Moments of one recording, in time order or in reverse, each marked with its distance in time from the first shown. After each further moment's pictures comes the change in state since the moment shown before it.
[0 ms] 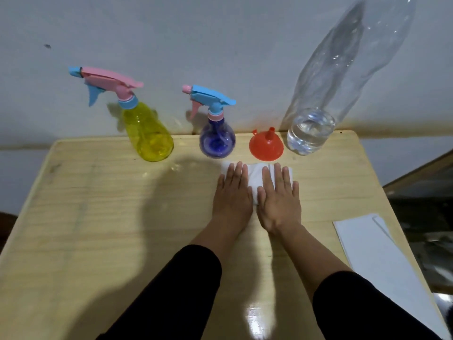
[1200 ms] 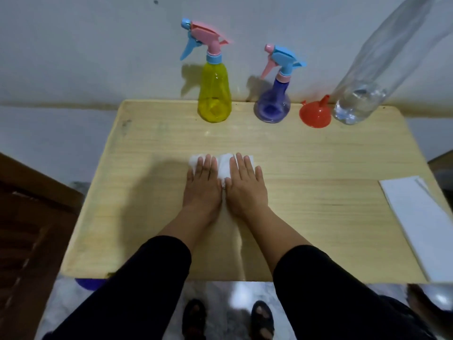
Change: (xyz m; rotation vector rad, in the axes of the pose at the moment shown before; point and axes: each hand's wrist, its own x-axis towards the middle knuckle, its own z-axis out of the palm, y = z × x) left_hand -0.134 -0.161 -0.031 0.046 -0.043 -0.166; right_hand -0.076 -0.185 0.048 0.023 -0.088 -0.202
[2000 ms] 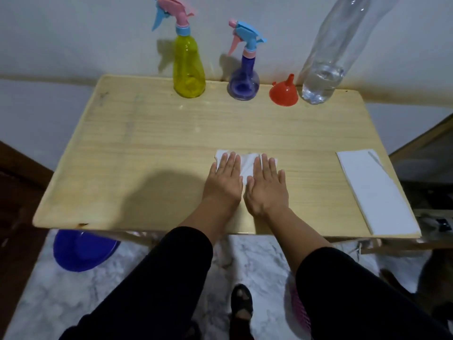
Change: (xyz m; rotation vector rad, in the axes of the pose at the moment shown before) left_hand -0.055 0.101 0.050 0.088 0.056 0.241; right_hand -0.103 0.093 -0.010 -0.012 -0.026 0.174
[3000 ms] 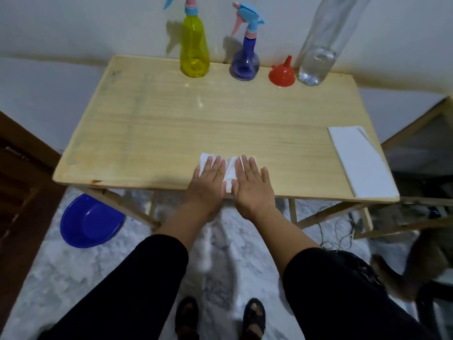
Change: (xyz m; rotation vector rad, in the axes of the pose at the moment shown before) left_hand -0.101 -0.002 0.014 -0.042 0.091 -0.018; right_hand -0.084 -0.013 0.022 -0.057 -0.046 -0.190
